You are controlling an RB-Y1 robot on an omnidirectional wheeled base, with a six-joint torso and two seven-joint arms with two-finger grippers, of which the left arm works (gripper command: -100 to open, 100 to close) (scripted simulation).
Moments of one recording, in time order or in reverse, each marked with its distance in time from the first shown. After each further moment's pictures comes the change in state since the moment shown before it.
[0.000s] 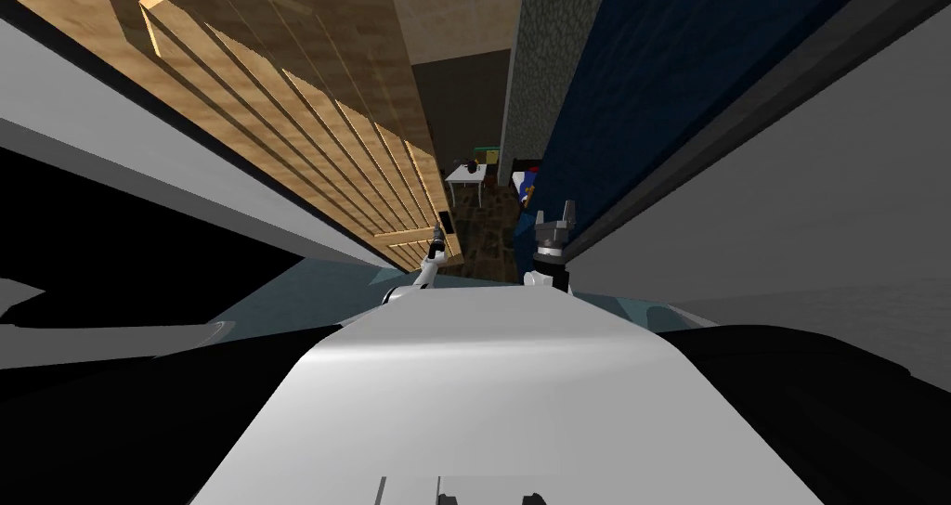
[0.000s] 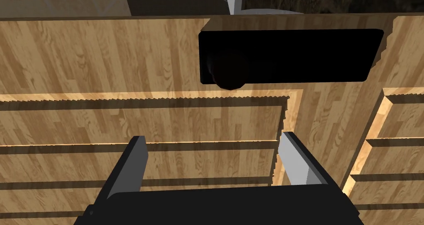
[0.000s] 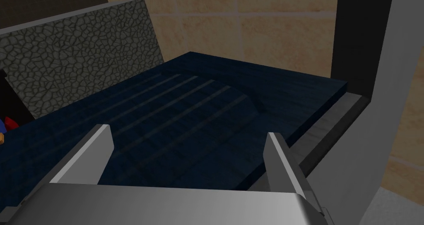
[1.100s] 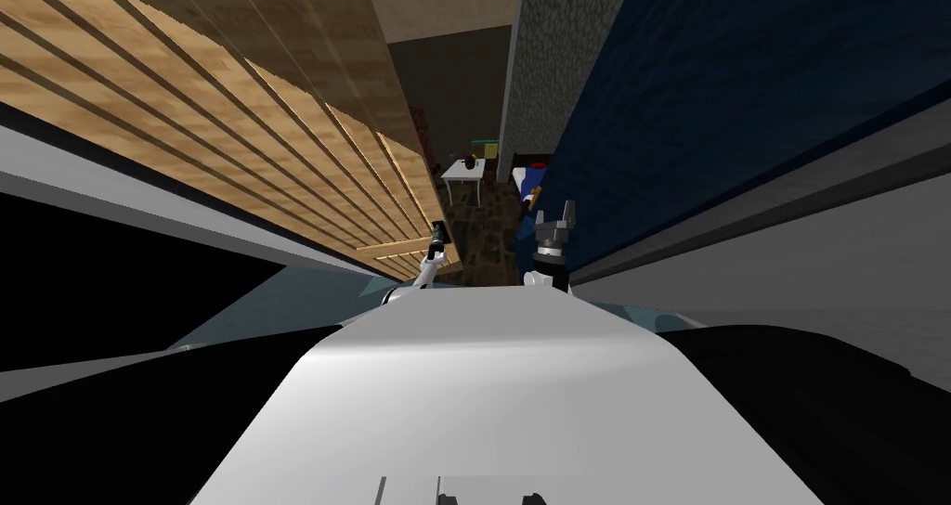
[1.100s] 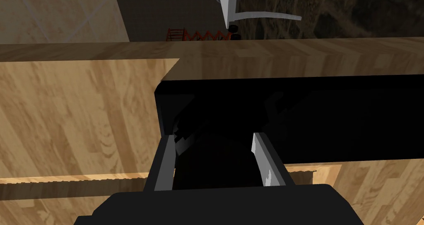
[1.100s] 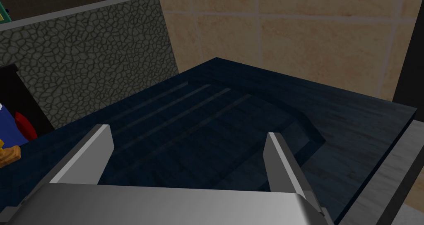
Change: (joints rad) arm 0.009 0.002 0.011 0.002 0.003 -0.024 -0.003
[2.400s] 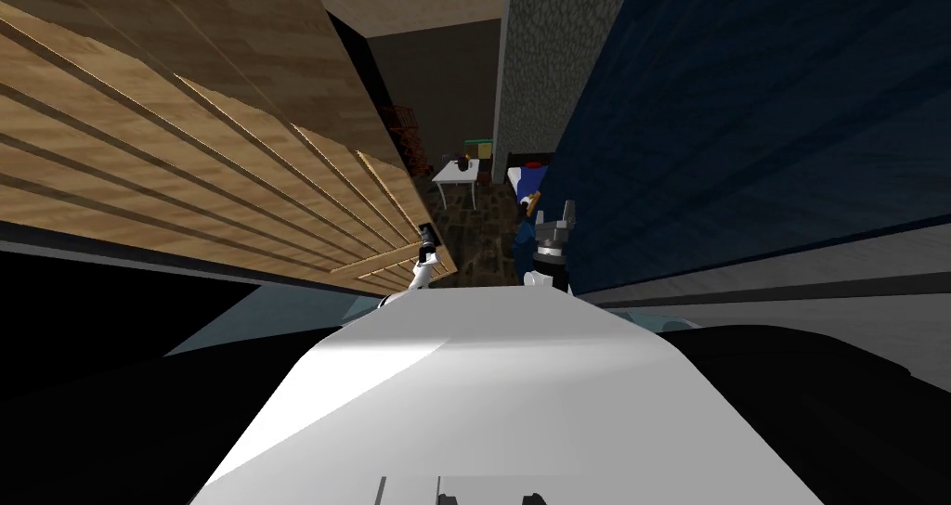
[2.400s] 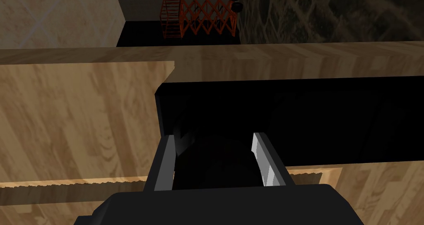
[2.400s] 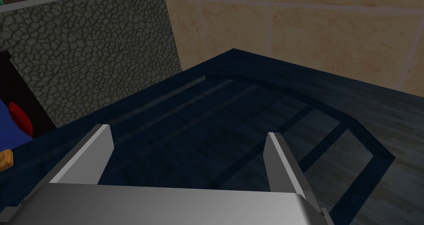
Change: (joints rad) arm 0.047 0.014 0.127 -0.065 0.115 0.015 -0.124
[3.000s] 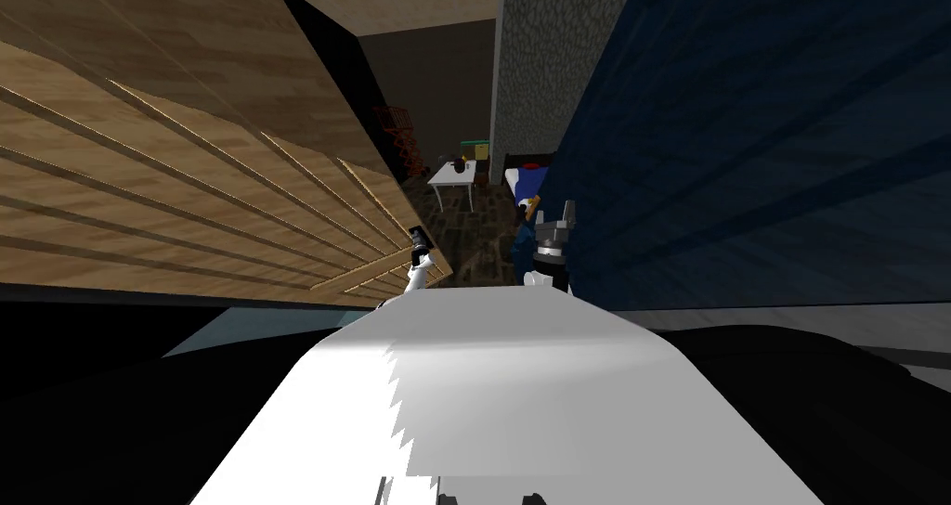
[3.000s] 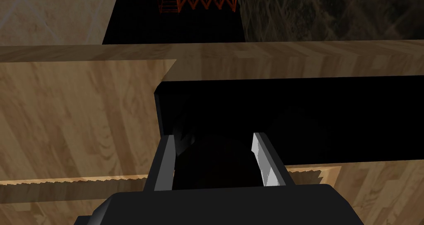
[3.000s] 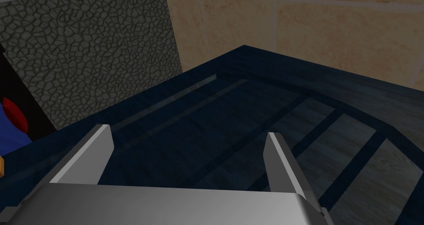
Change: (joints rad) arm 0.036 0.011 0.091 -0.045 0.083 0.010 -0.084
